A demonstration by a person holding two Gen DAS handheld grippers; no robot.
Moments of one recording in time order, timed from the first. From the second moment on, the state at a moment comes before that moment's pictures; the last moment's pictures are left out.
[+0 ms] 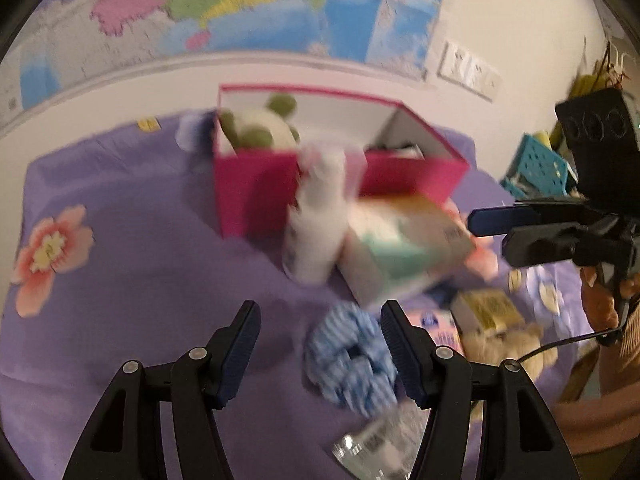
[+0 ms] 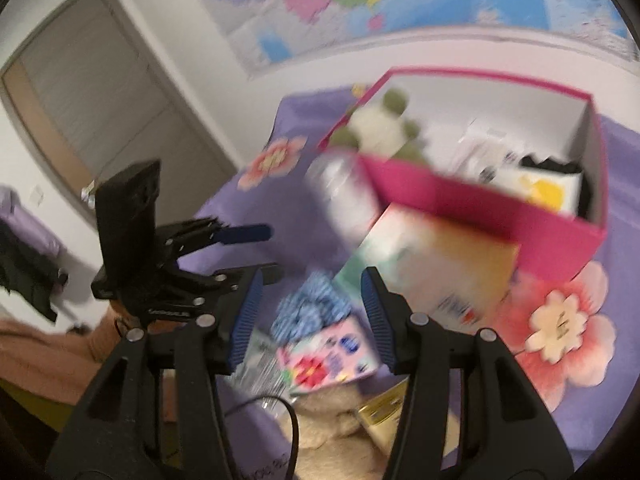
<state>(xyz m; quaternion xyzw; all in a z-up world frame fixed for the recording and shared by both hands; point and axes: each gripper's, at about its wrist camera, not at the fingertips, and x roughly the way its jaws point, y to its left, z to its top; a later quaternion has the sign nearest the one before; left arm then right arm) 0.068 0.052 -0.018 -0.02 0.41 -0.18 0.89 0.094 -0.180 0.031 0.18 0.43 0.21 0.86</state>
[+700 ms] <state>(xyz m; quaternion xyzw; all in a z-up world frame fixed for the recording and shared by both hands) 0.043 0.056 -0.063 -0.08 0.46 -0.24 0.85 0.136 -0.117 -0.038 0.09 0.53 0.19 0.82</state>
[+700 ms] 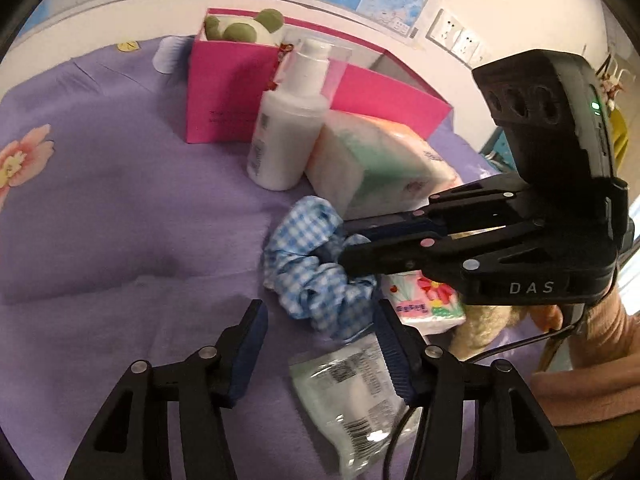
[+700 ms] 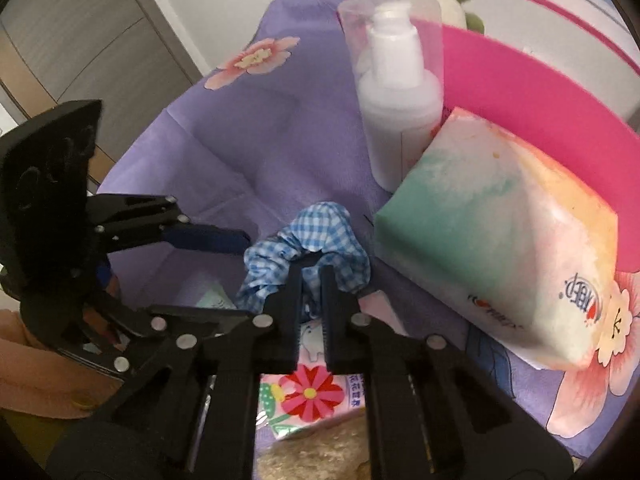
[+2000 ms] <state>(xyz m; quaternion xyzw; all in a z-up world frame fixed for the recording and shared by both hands) 0.170 -0.014 0.063 -0.04 0.38 -0.25 0.89 0.160 -0.258 0.072 0.18 0.35 0.10 0.91</state>
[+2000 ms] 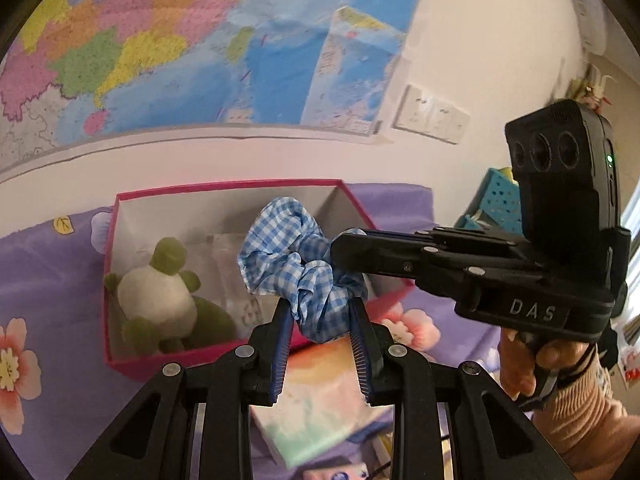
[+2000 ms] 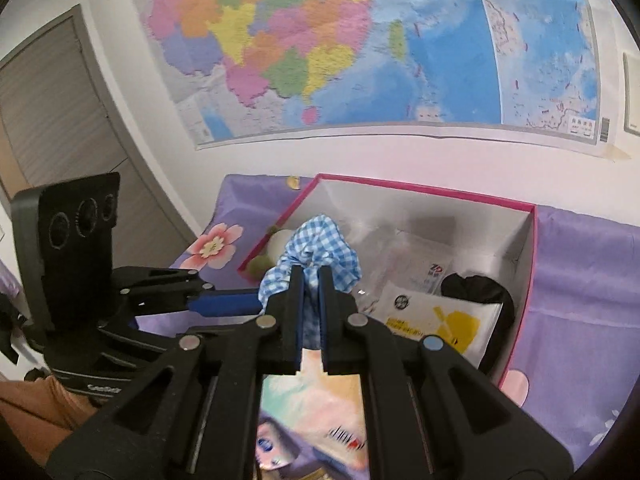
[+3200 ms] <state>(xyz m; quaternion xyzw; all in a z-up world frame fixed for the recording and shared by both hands) 0.117 0.006 0.083 -0.02 0.31 -0.20 0.93 0.122 -0.271 0.066 0.26 0.36 0.11 0.89</state>
